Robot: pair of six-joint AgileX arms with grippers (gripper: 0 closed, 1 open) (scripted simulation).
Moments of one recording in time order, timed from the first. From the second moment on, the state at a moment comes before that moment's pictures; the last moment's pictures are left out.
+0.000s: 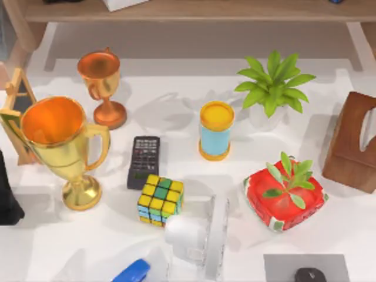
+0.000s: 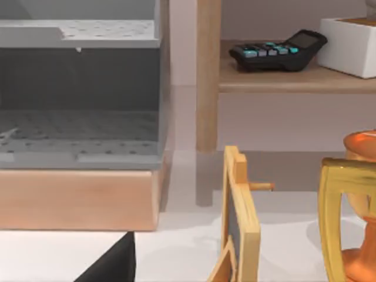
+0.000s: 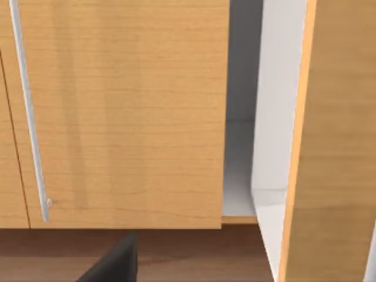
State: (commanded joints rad) left arm 0.00 0.00 0.00 0.00 0.00 0.00; right arm -0.70 2.02 0.51 1.53 -0.66 1.59
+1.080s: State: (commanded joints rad) left arm 0.00 0.00 0.00 0.00 0.00 0.00; right arm -0.70 2.02 0.51 1.53 -0.66 1.59
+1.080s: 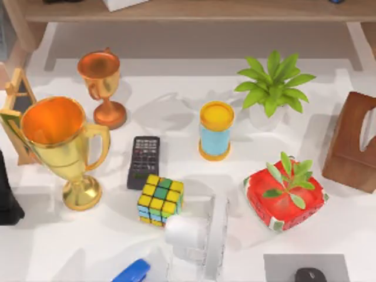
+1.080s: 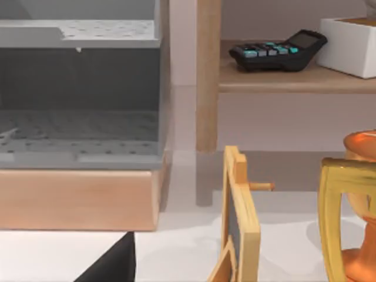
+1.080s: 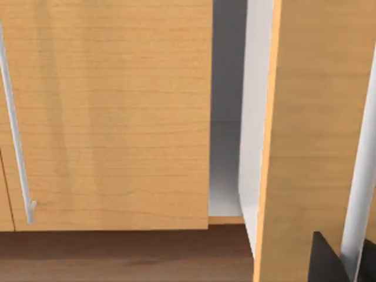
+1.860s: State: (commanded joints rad) left arm 0.00 0.00 0.00 0.00 0.00 0.00; right arm -0.58 2.12 0.72 1.39 -0.54 1.58
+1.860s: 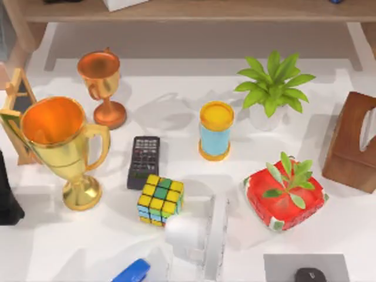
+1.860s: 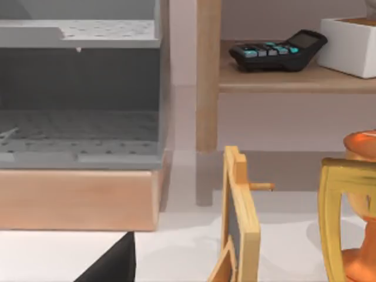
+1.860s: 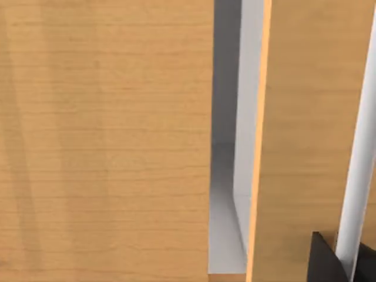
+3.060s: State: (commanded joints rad) left arm 0.00 0.00 0.00 0.00 0.00 0.00; right arm -0.50 2.24 0.98 1.23 -0.45 1.57
